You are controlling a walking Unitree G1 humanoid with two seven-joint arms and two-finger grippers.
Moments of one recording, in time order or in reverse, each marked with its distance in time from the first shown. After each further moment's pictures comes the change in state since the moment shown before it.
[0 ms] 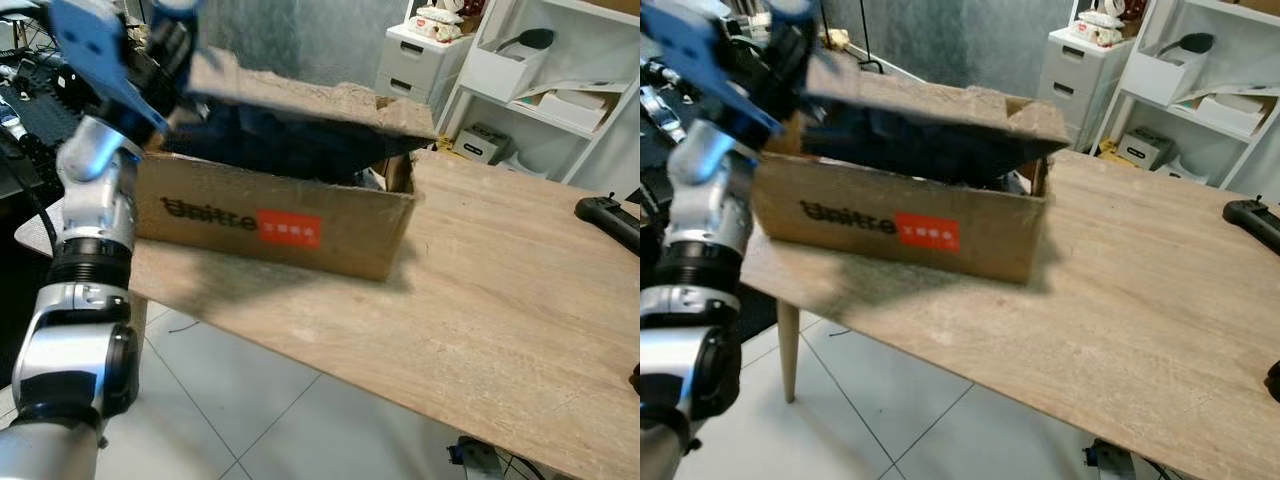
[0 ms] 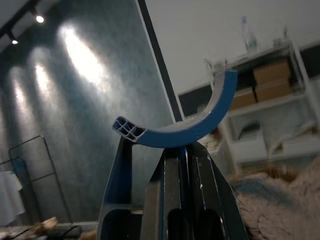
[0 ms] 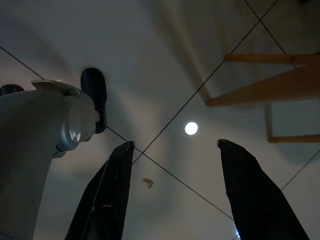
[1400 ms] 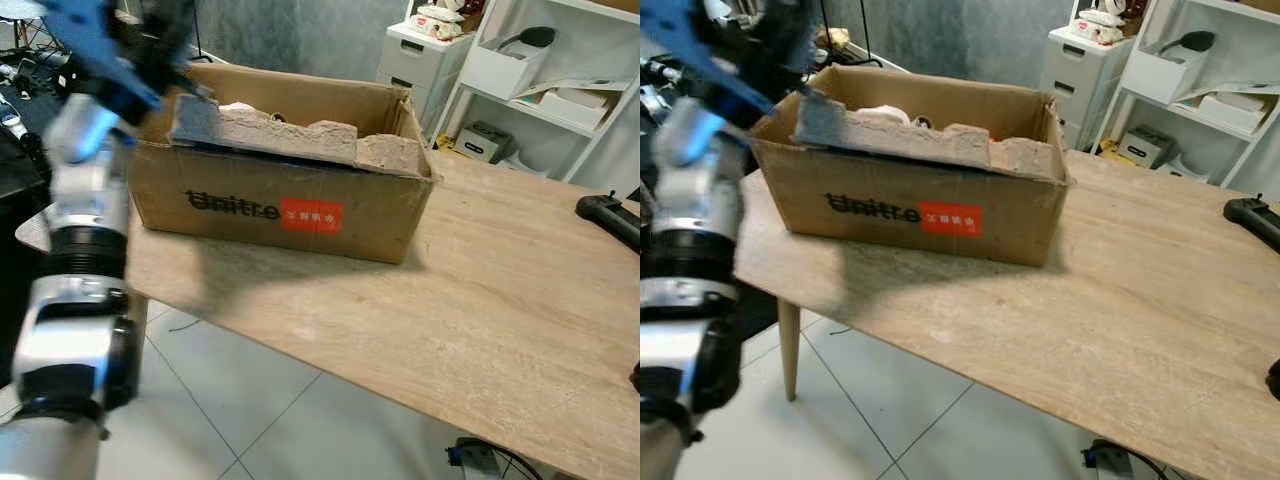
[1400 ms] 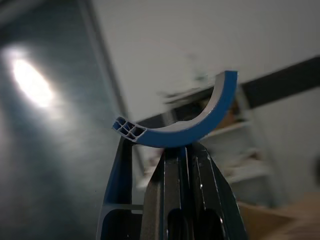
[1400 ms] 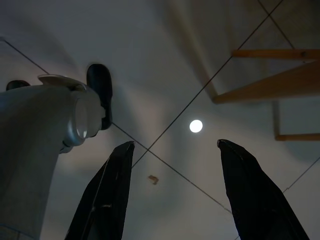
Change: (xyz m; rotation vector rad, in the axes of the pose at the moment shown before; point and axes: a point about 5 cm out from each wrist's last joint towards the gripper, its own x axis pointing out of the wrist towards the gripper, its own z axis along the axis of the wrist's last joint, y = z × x) left arm 0.025 -0.023 0.030 -0.120 -0.161 -0.149; right arm 0.000 0.005 -0.002 0.002 0.004 0.020
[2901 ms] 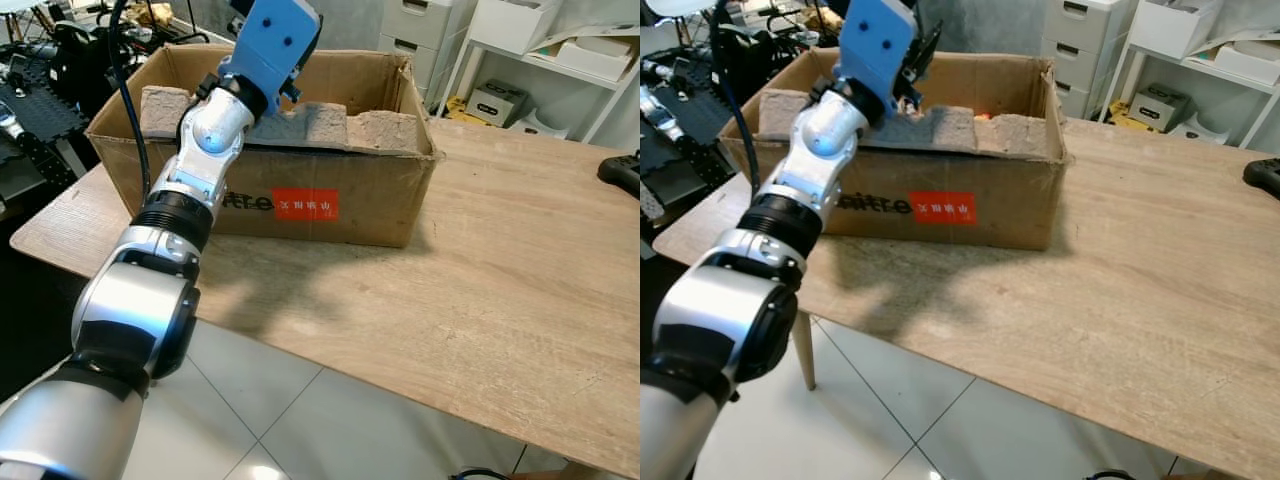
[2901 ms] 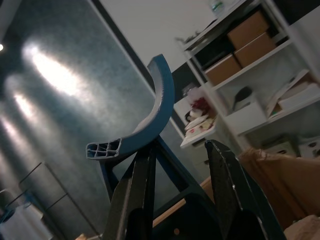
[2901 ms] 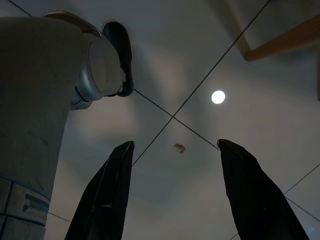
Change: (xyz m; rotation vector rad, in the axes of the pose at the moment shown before) left arm 0.057 -0.030 -0.024 0.321 0.151 0.084; right arm -0.005 0.004 -0.036 0.065 0.055 -0.008
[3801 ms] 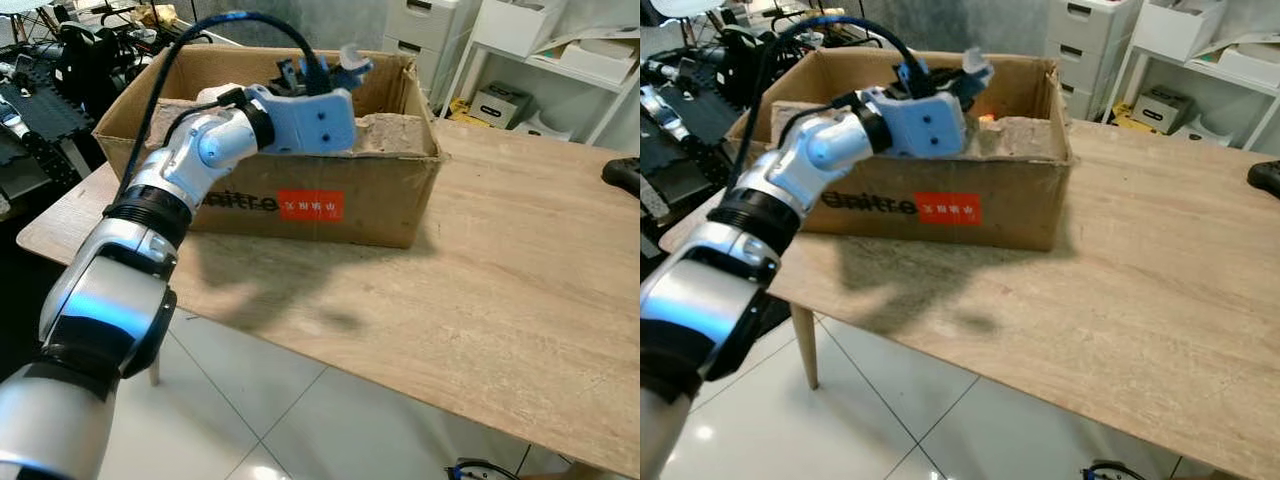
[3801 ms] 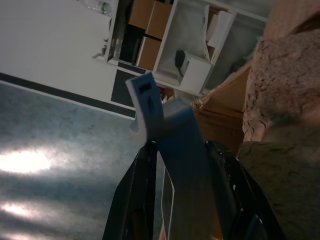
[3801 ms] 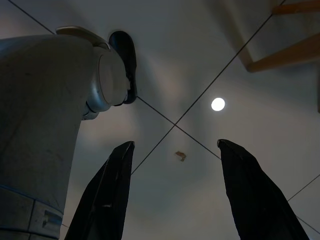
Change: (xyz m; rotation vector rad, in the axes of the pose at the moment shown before) left arm -0.010 -0.030 -0.010 0.509 0.049 -0.508; right arm 0.001 0.004 0.008 -0.012 -0.019 0.010
